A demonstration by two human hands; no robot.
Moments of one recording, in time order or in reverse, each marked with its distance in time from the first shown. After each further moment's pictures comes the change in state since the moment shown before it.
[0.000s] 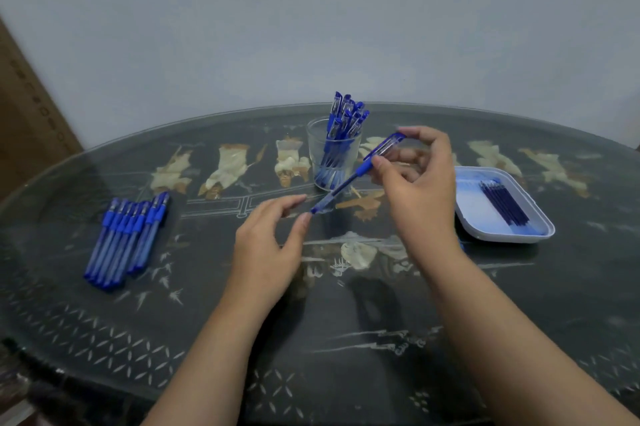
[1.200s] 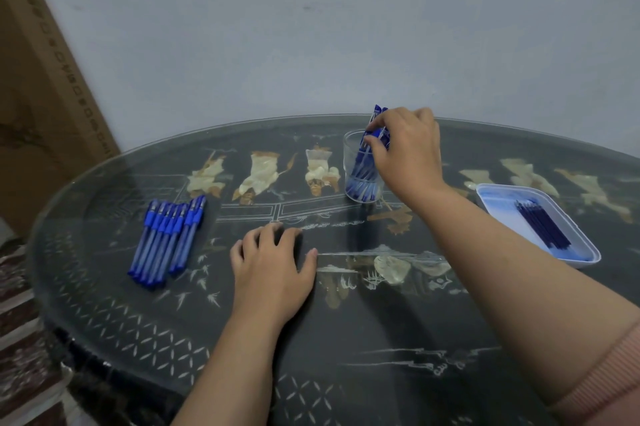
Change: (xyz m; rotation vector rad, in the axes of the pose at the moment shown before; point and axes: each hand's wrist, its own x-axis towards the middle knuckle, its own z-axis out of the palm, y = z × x) left_hand -0.006 -0.029 -0.022 0.698 -0.227 -0.220; right_hand 0.076 0.023 0.055 -0.898 -0.147 -0.500
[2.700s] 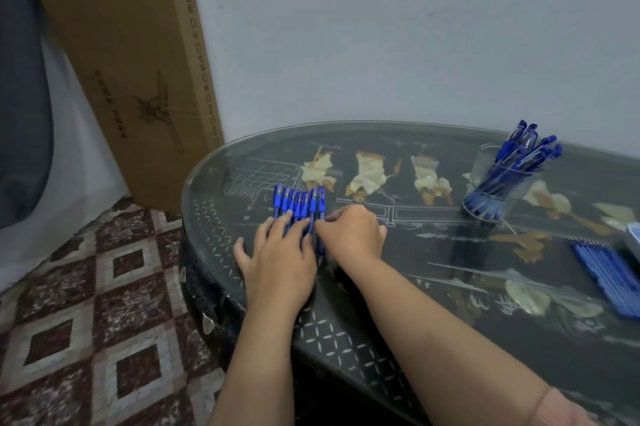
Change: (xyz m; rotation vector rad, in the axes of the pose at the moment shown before) left_hand -0.011 -0.128 -0.047 -0.063 0.101 -0.335; right_hand -0.088 -0.208 0.126 0.191 -0.565 0.458
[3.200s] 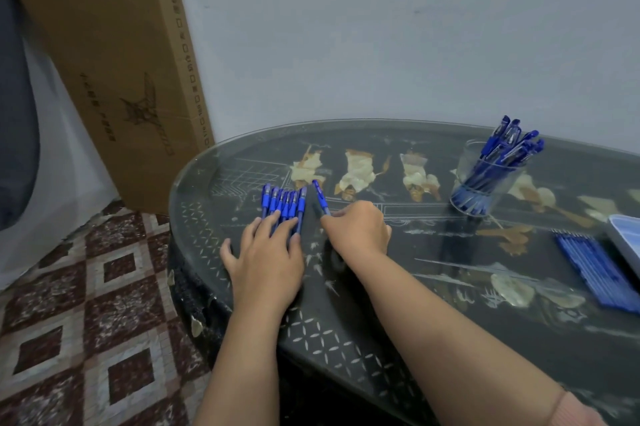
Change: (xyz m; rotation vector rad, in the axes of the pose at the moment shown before) left_hand 0.002 0.000 -0.001 -0.007 0.004 -0.010; right_hand 0.004 0.010 -0.021 0.020 -0.014 0.086
